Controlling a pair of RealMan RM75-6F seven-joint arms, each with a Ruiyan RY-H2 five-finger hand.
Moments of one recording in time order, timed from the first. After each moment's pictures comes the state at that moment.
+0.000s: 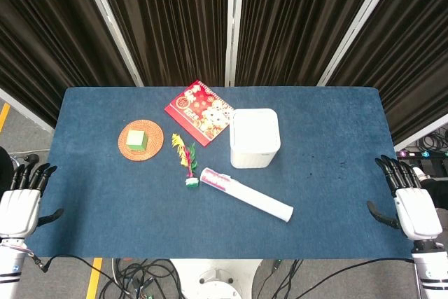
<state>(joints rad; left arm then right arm) -0.08 -1.20 -0.05 -1.58 1.46 1.50 0.17 0.11 -1.00 0.06 -1.75 -1.55 1.45 0.12</state>
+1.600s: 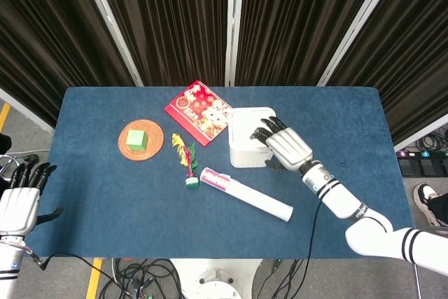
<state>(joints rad) -0.10 -1.20 -0.05 -1.54 1.46 1.47 0.11 0.82 -1.24 0.23 -1.63 -1.21 0.71 -0.21</state>
